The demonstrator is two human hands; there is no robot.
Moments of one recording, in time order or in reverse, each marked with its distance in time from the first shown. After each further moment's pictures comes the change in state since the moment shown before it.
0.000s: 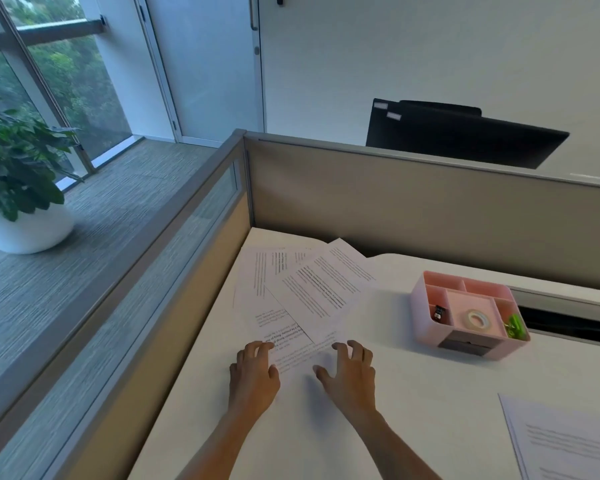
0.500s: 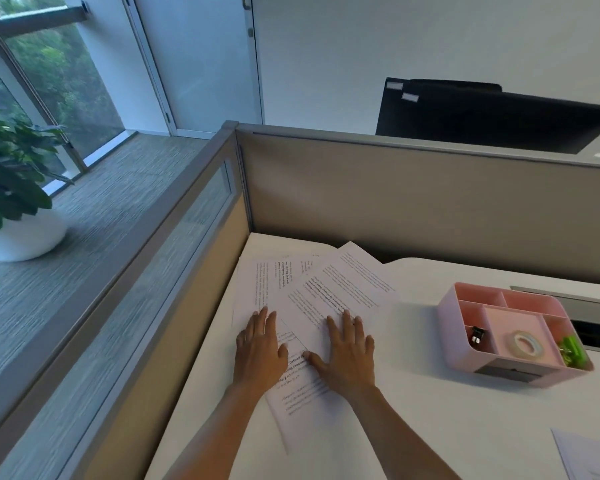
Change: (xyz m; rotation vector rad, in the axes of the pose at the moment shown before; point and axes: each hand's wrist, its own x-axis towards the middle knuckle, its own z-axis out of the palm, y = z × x) left_hand 0.120 -0.001 -0.002 0.209 -0.036 0.107; right_hand 0.108 -0.025 0.035 -0.175 -0.082 -0.100
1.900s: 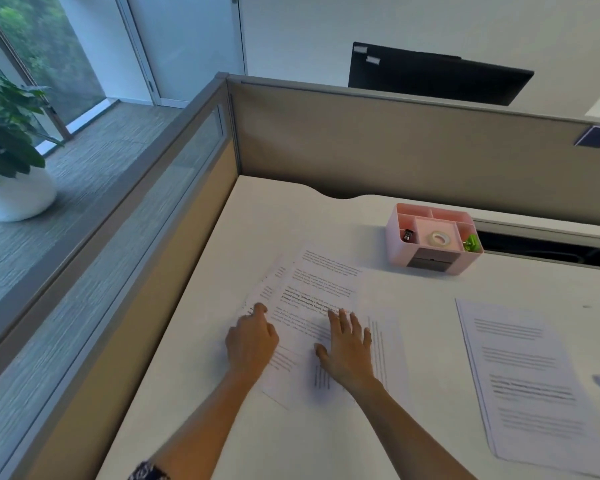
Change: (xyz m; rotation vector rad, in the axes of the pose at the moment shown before) left_hand -0.222 0.032 0.005 -0.046 0.038 -0.118; right_hand -0.239 0.038 -0.010 0.072 -0.116 0.045
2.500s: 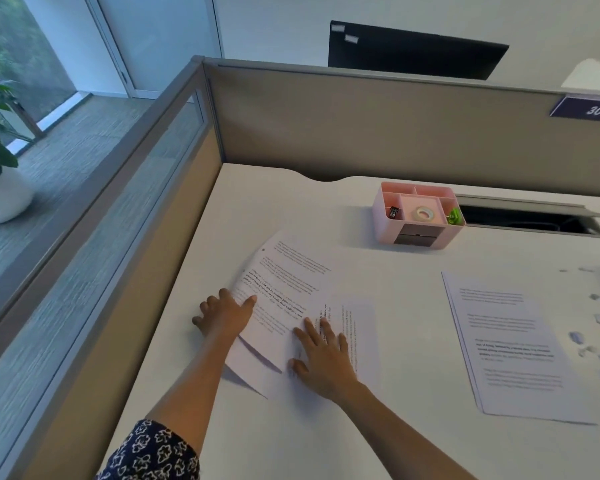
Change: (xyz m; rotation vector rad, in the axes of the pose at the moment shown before) left_hand 0.033 -0.037 0.002 0.013 -0.212 -0.288; right_hand -0.045 -0.010 0.036 -0.097 -0.131 -0.193
